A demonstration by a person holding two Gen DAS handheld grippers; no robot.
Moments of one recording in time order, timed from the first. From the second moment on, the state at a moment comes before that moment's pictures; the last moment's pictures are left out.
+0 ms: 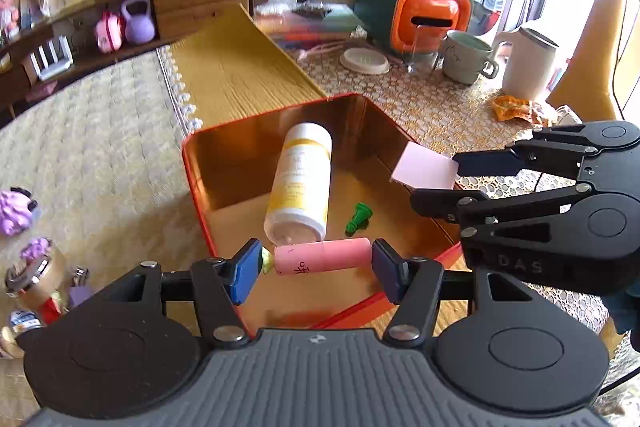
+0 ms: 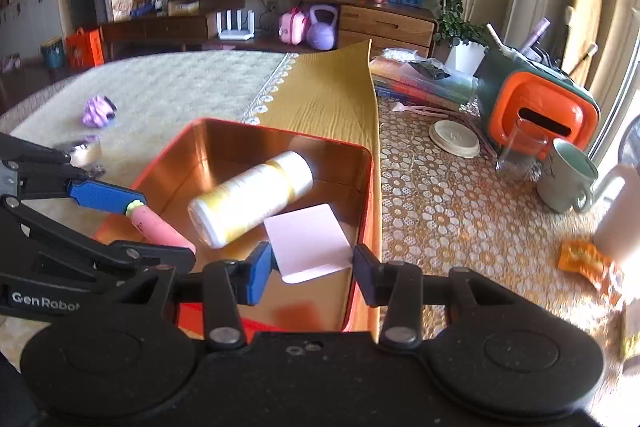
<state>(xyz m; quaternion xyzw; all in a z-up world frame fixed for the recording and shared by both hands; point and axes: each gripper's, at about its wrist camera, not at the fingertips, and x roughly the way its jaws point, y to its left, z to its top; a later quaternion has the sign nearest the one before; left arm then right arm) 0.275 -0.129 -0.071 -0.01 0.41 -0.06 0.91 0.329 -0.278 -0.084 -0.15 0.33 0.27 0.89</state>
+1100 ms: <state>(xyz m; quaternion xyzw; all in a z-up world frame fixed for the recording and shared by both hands) 0.318 -0.144 -0.105 0.05 0.46 -0.06 0.89 0.388 -0.223 -0.106 -0.28 0.39 0.32 0.82</state>
